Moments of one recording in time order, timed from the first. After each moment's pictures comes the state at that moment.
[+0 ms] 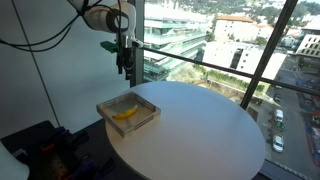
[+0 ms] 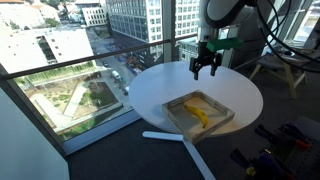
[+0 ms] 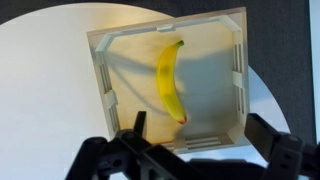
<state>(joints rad) 0.05 0.14 0.07 -2.13 0.02 2.17 0.37</state>
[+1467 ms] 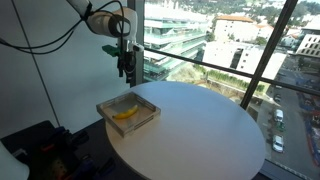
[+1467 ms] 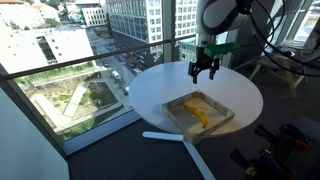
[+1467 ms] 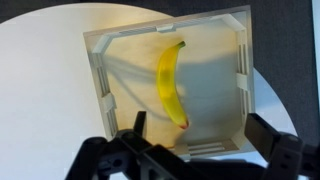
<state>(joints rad) 0.06 0.19 0.06 -2.12 0.02 2.18 0.37</state>
